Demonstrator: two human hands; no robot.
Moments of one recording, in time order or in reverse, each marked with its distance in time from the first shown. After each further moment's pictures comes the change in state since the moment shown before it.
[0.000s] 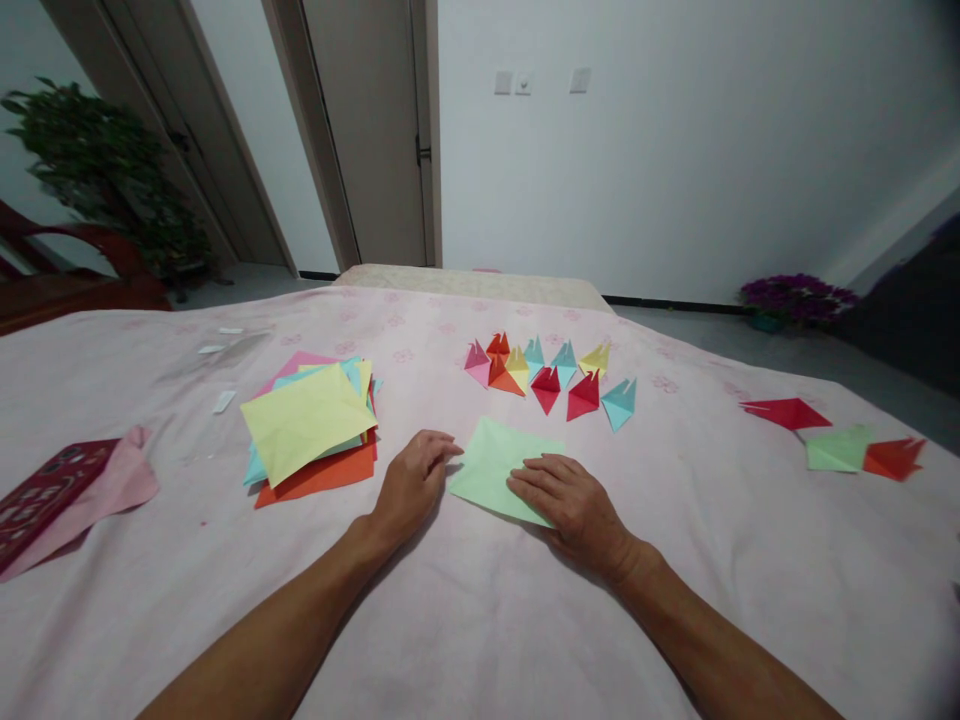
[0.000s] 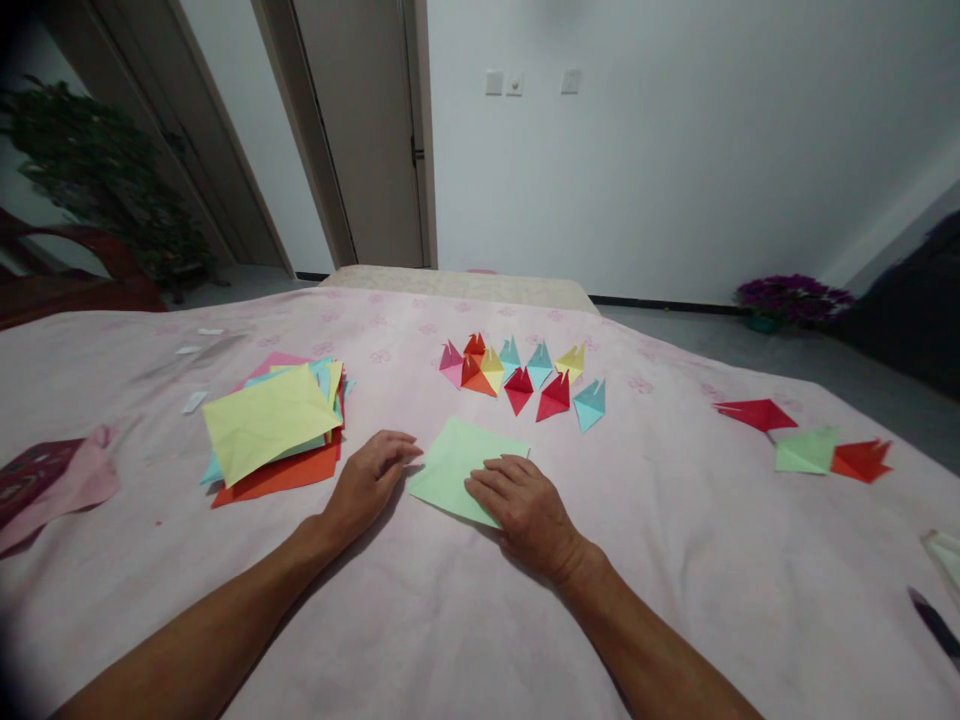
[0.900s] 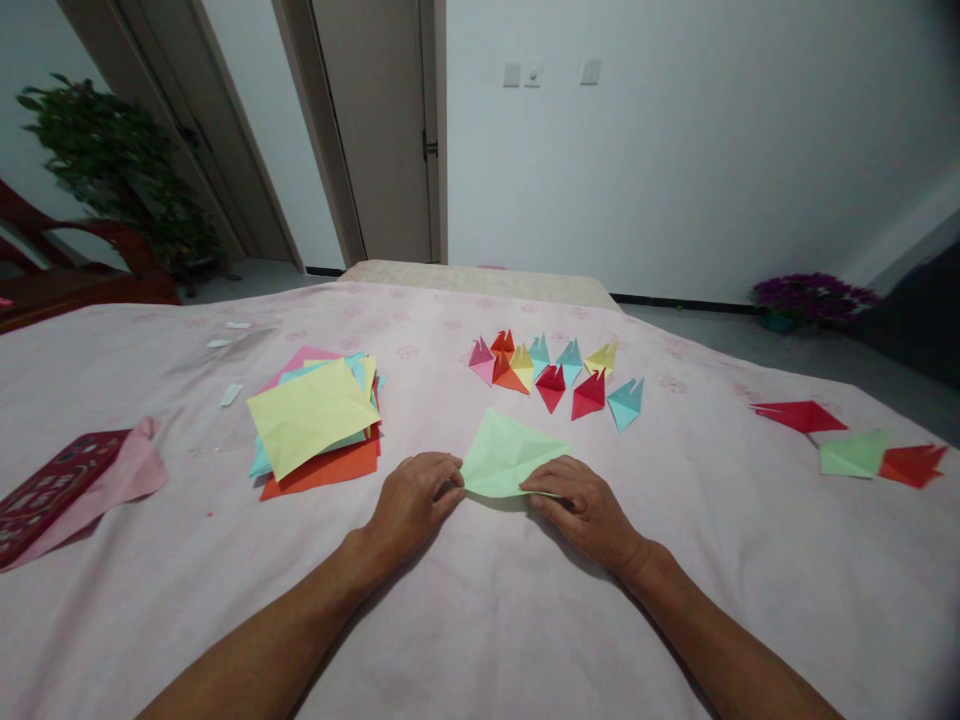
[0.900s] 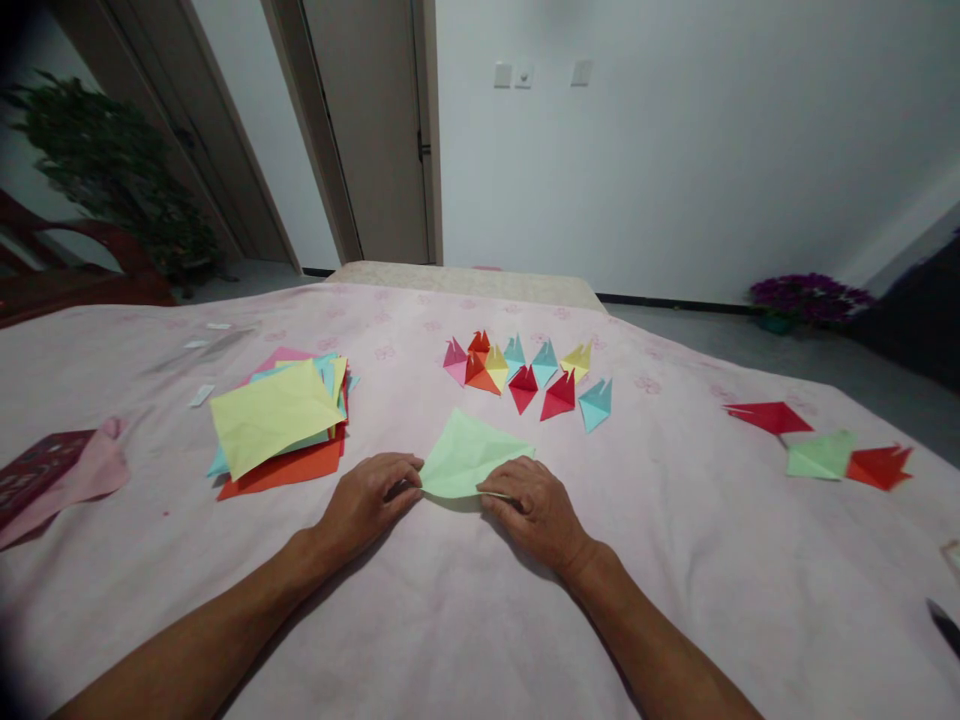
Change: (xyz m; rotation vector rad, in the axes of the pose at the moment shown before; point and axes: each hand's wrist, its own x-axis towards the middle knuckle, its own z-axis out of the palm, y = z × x) left_hand -0.019 0.016 -0.008 0.275 -0.197 0.053; right_hand 0.001 0.005 -0.003 0.400 0.117 0.218
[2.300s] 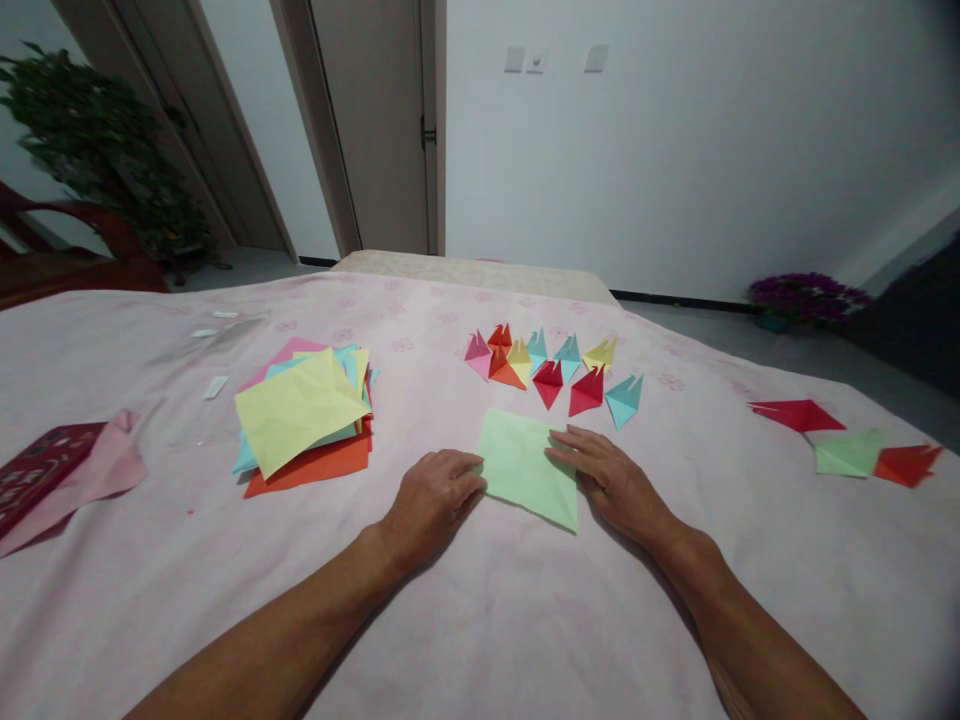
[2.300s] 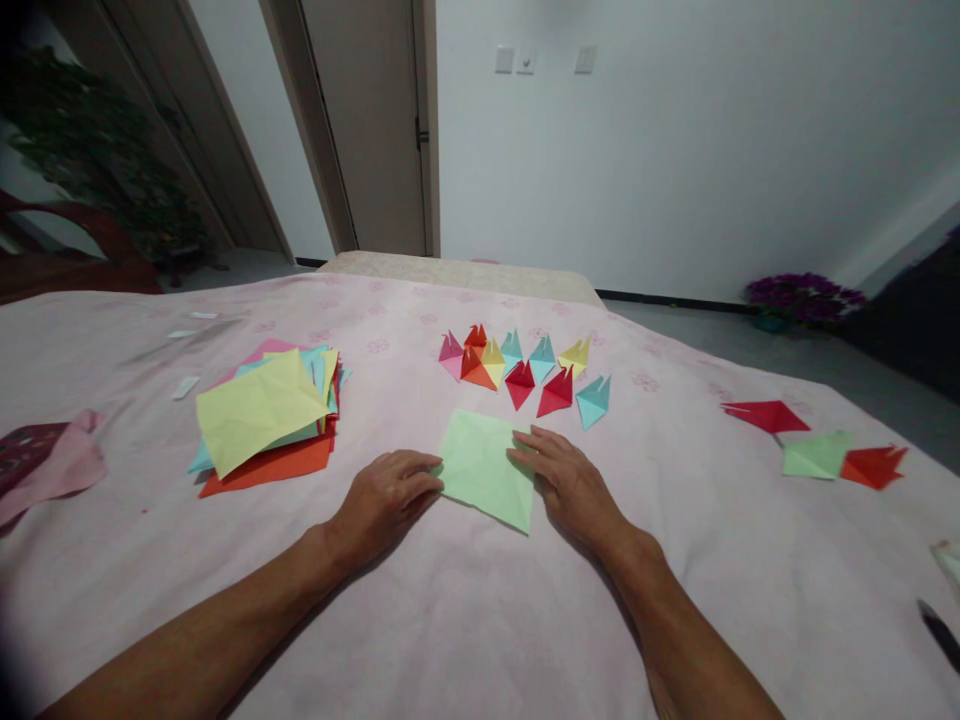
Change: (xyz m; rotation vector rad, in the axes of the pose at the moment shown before) left_hand 0.011 0.011 0.021 0.178 0.014 0.250; right_hand -0.013 0.048 -0.034 -0.213 -0.079 0.090
